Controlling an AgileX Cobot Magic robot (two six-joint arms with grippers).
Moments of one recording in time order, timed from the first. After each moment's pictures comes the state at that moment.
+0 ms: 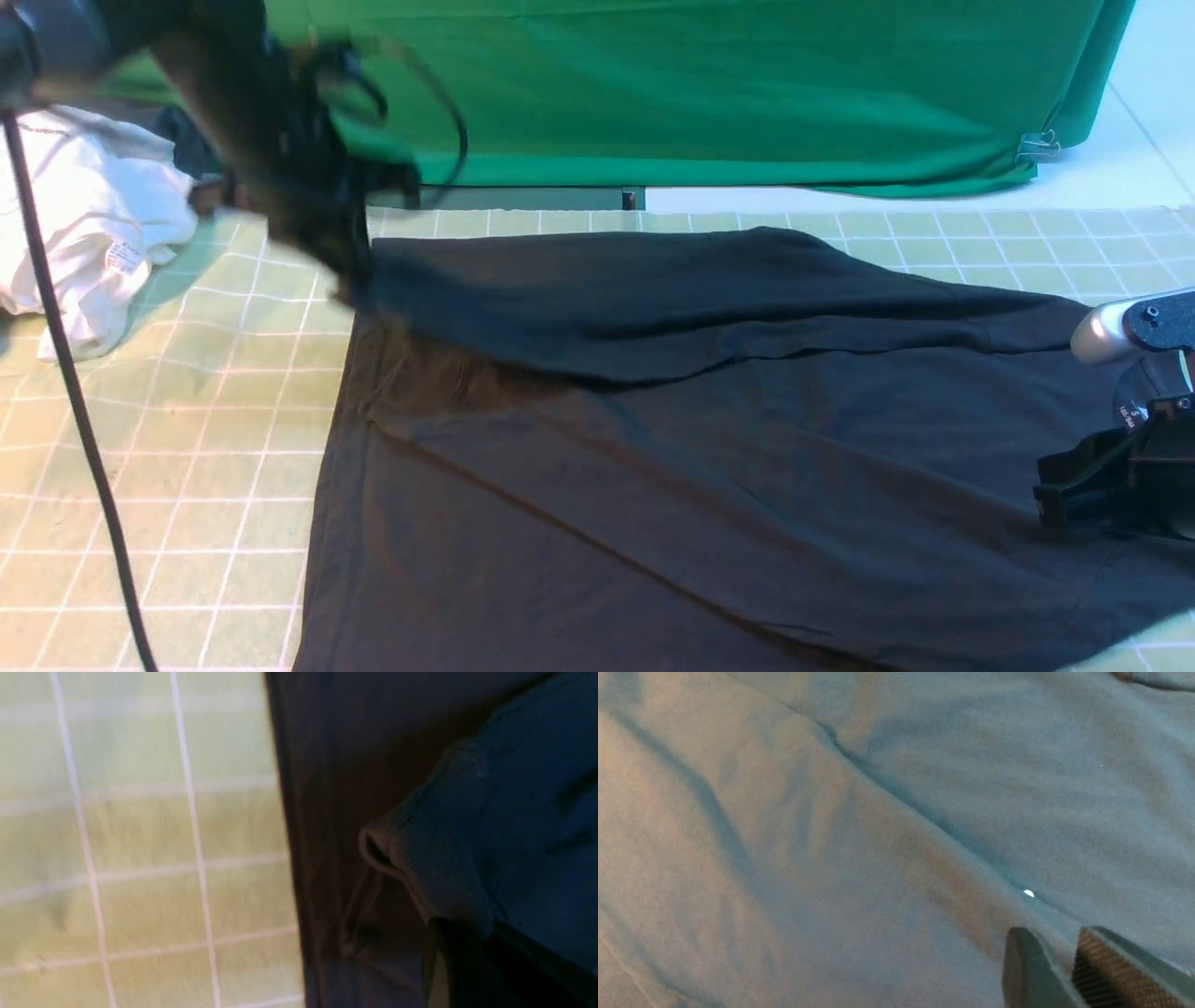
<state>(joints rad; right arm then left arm) 0.13 1.19 -0.62 0.36 0.30 -0.39 -0.07 2.05 -1.79 -0.22 1.16 0.01</state>
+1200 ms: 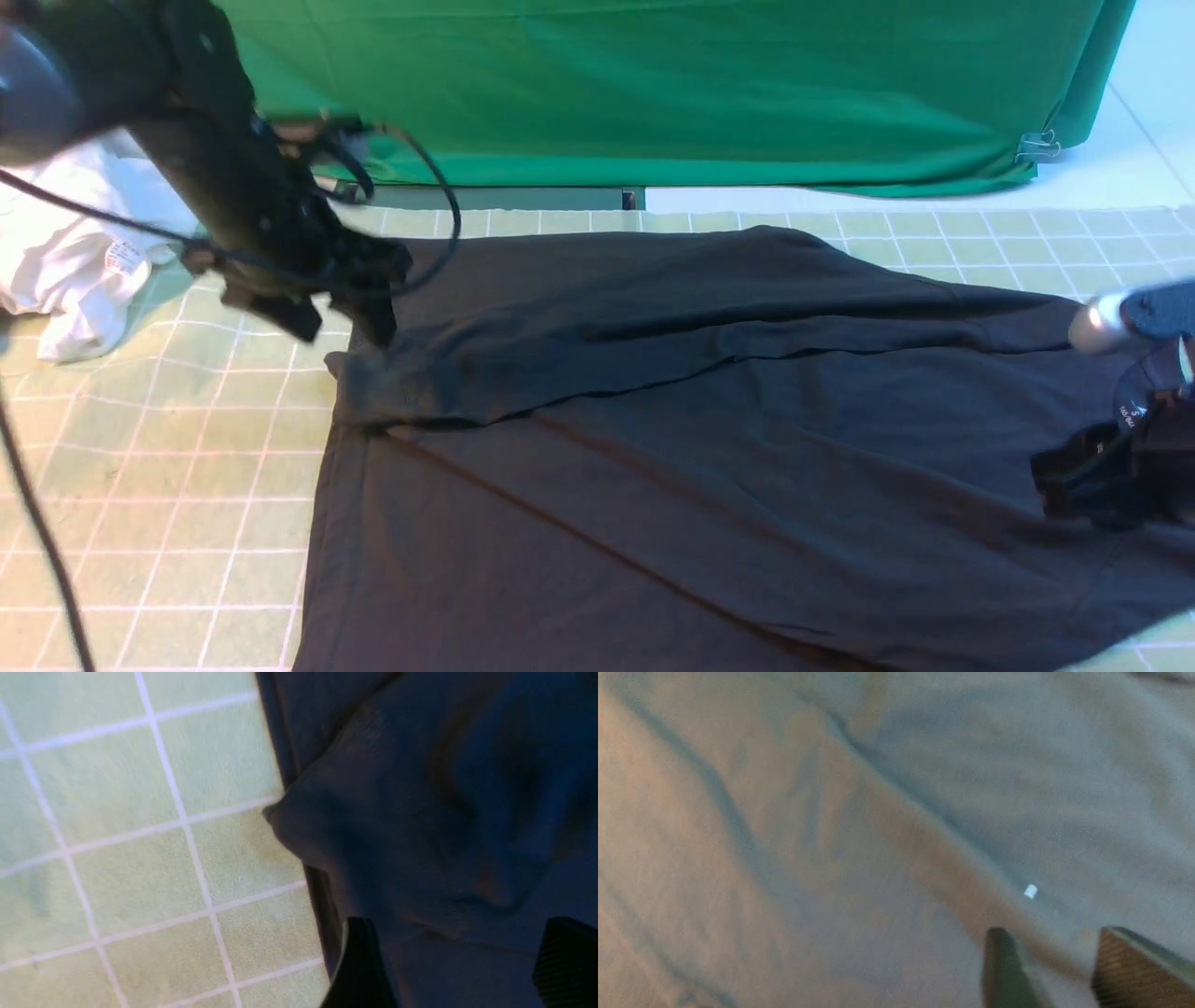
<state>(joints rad) 0.13 1.20 -0.68 0.34 0.36 -0.39 -0.07 1.91 -1.59 -0.24 1.06 0.19</state>
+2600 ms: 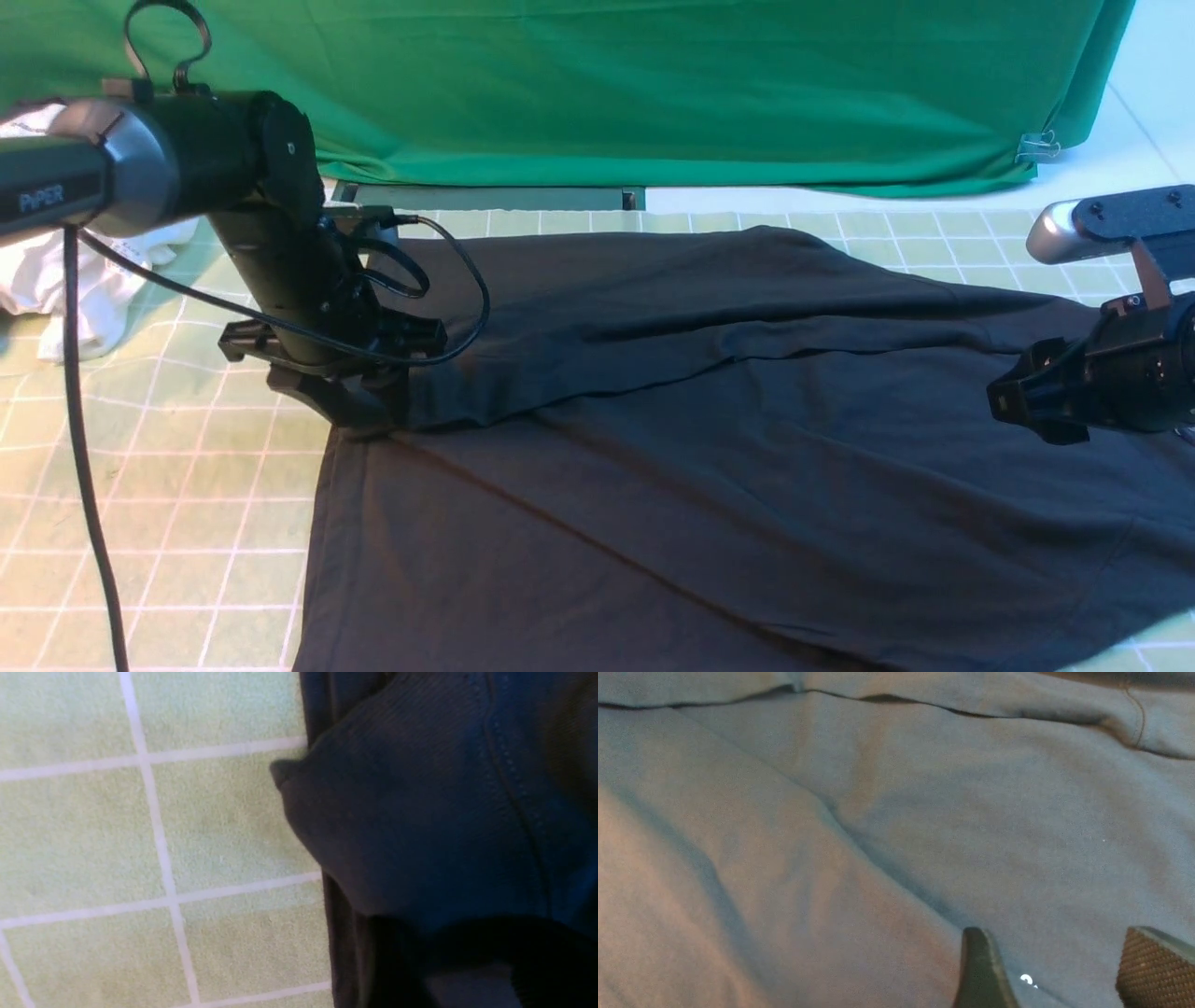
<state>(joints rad) 0.13 1.39 -0.87 0.34 0.42 -0.35 -0.13 2.03 -1.51 -0.18 0.98 0.01</state>
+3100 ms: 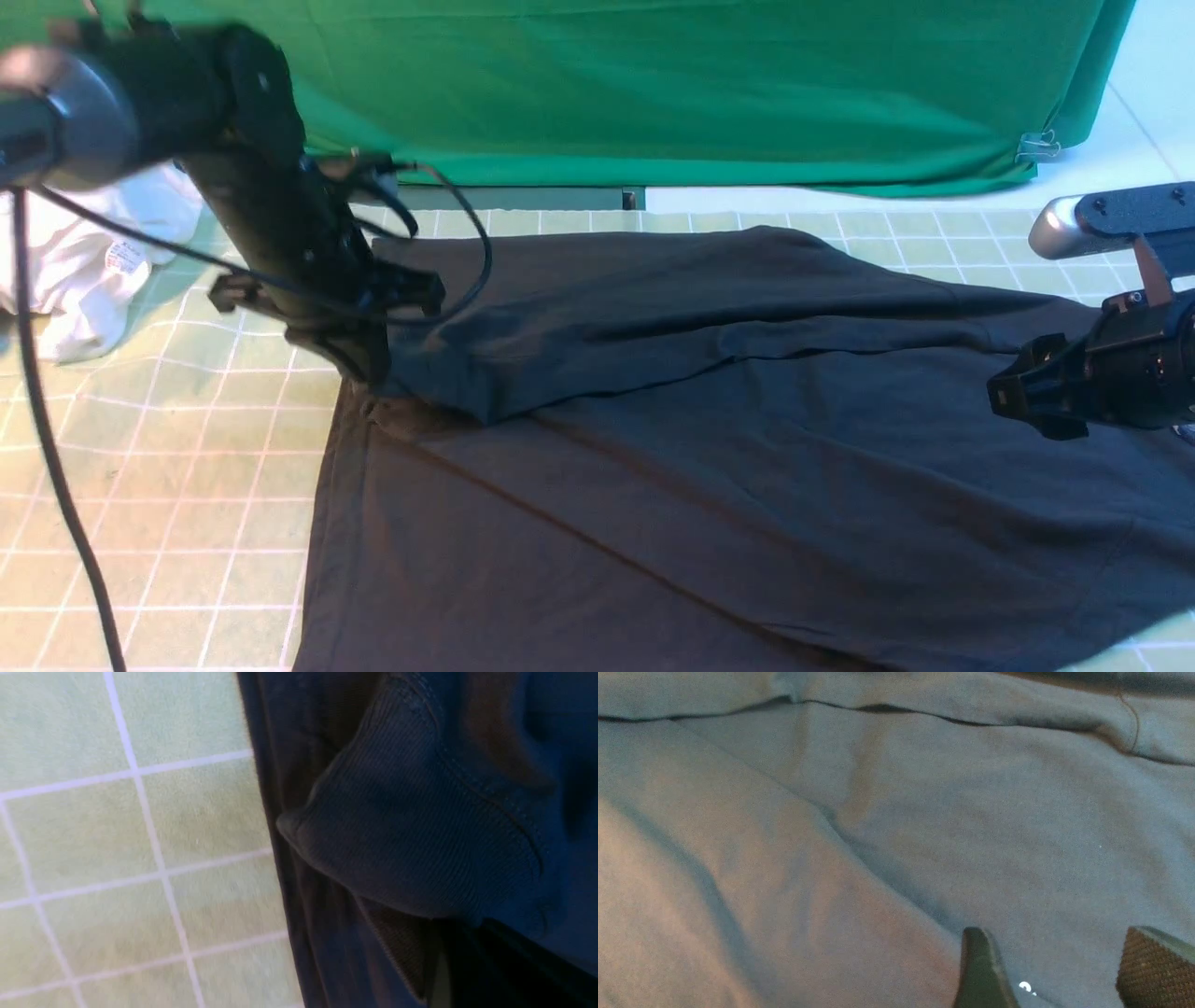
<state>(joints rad) 0.13 1.39 -0.87 0.34 0.40 -0.34 -0.13 1.93 -1.59 -0.21 1.12 0.08</state>
